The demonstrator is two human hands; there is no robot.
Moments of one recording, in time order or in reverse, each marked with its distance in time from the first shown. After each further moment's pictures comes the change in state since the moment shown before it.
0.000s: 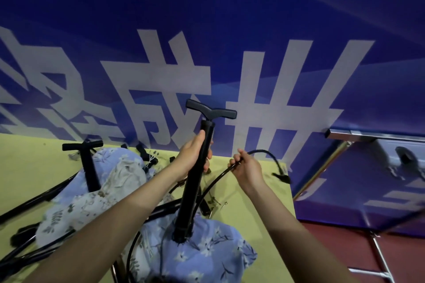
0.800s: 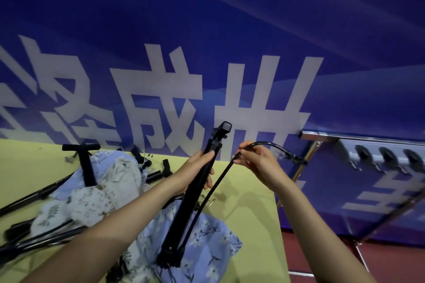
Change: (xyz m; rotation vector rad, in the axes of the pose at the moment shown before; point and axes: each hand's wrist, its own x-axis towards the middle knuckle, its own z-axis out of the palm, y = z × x) left_hand -0.082 -0.011 0.028 0.079 -0.240 0.054; right_hand -0.120 -0.077 -0.027 -0.545 -0.437 -0.296
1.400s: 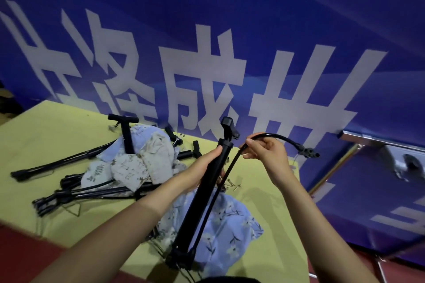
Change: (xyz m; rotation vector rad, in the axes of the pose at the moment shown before) left_hand -0.057 -0.030 -0.036 -0.129 0.072 -0.122; right_hand -0.012 0.020 0.071 -0.239 0.059 -0.130
